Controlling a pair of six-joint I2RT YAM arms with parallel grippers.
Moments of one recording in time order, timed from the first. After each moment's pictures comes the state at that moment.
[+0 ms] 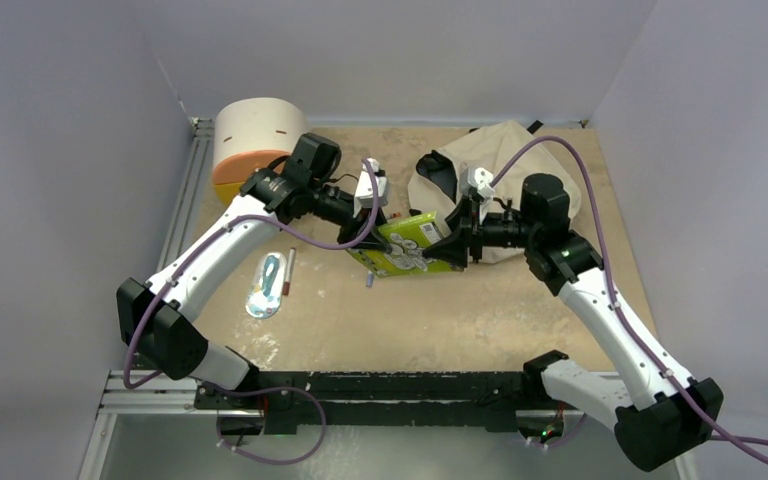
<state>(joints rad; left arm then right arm) -0.56 1.48 1.44 -0.77 1.05 0.65 0.39 1.01 0.96 -0.26 -1.03 -0.07</state>
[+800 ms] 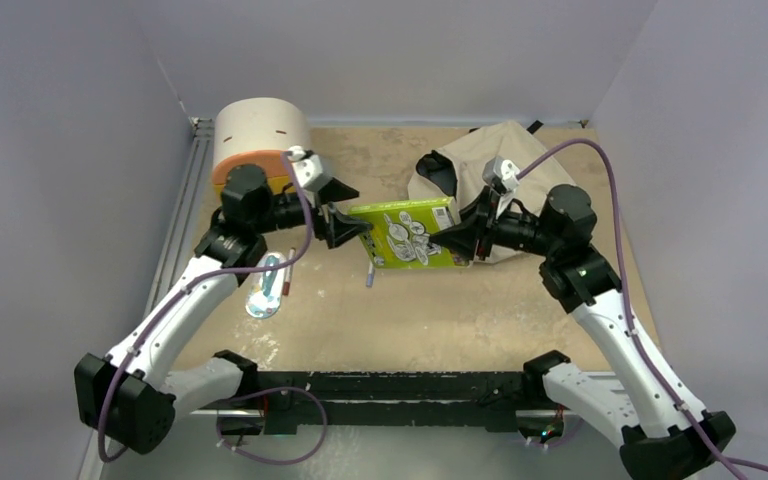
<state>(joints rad) -0.45 1.13 0.99 0.00 0.79 0.05 0.39 0.87 0.95 -0.18 -0.86 0.16</state>
